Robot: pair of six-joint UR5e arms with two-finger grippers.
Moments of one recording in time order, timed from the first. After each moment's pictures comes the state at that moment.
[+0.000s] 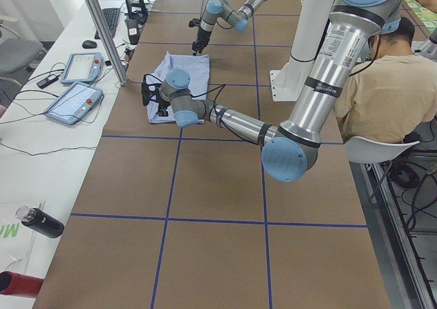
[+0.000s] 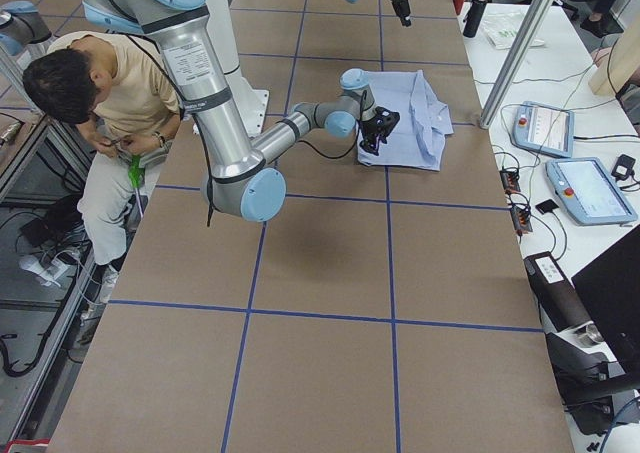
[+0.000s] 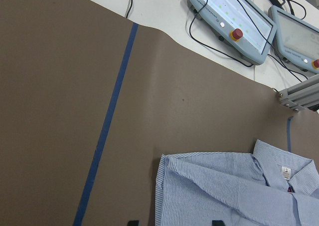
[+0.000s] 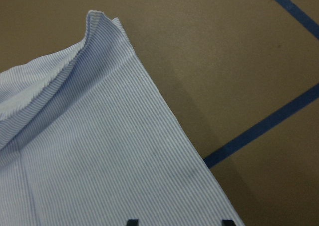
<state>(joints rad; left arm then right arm) -1.05 -1.95 -1.49 -2.46 -2.05 -1.37 0.65 -1.10 1.59 -1.18 1.69 1.74</state>
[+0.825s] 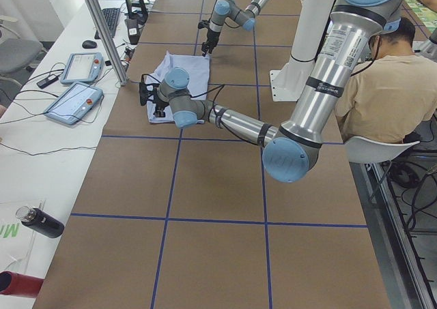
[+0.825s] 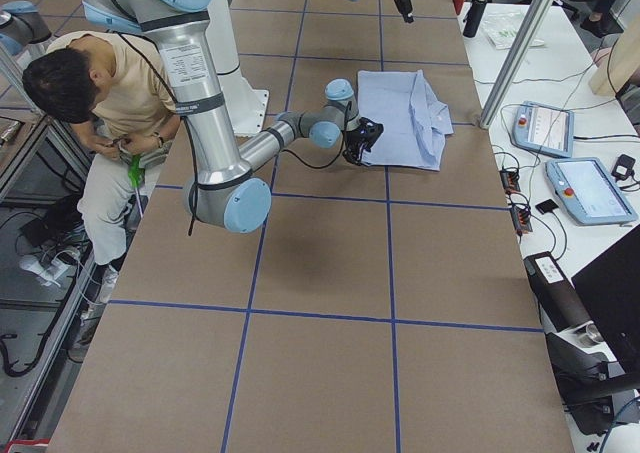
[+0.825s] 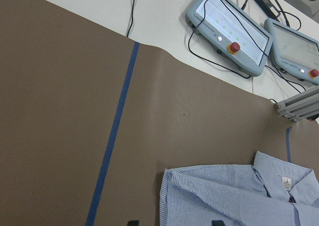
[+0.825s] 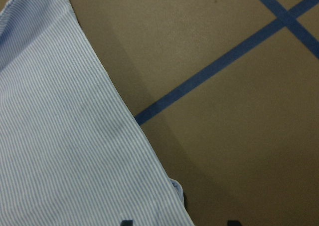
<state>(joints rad) -1.06 -1.95 -1.49 -2.45 -2.04 -1.34 0.59 -1.20 1.67 -1.18 1.69 1.78</state>
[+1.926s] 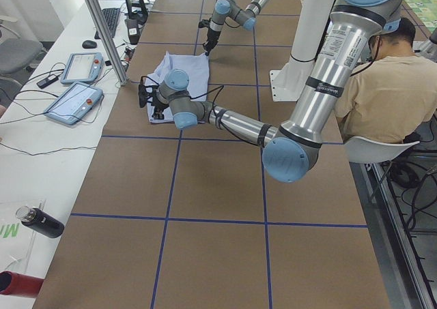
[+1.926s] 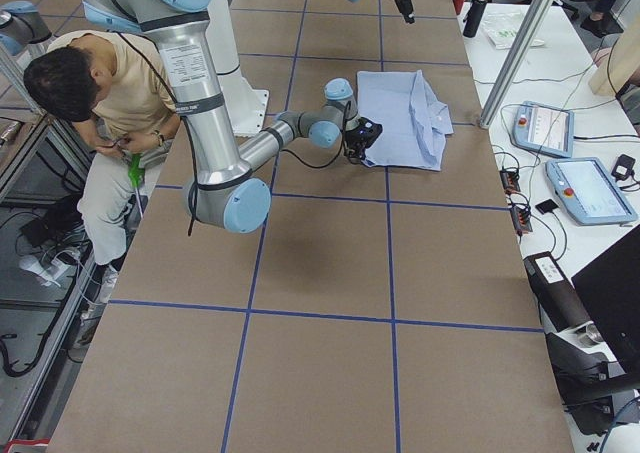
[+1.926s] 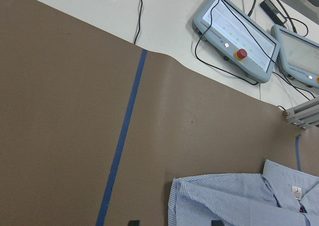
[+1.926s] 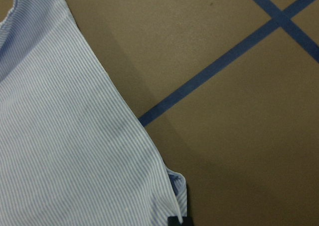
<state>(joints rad) -1.06 -1.95 -1.48 -2.45 -2.01 -1.33 0.60 -1.21 1.71 -1.18 1.70 1.81</state>
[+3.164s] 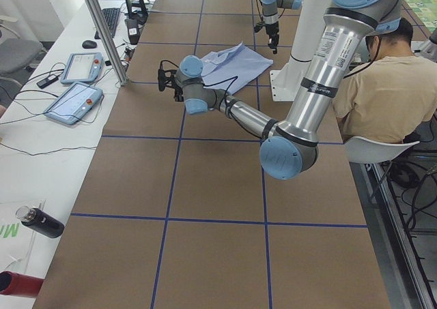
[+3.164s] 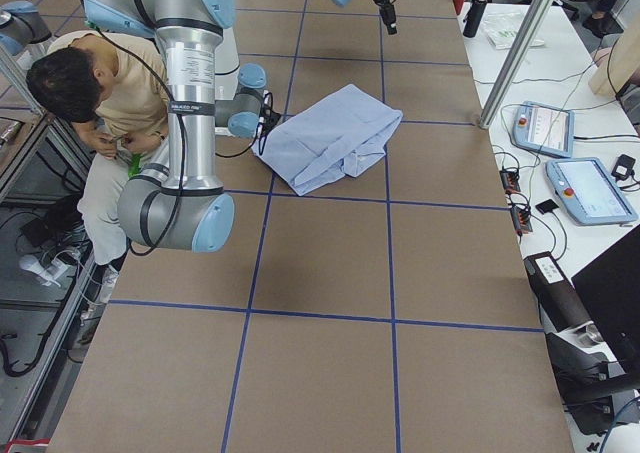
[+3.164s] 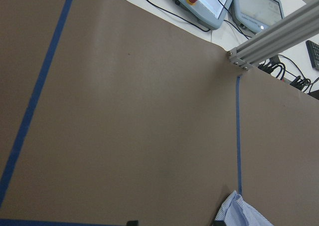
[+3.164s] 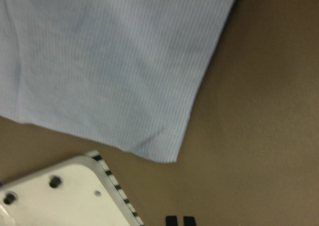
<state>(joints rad) -0.93 -1.95 -1.62 -2.45 -2.09 -1.45 0.04 -1.59 2.20 -1.19 1.90 2.01</state>
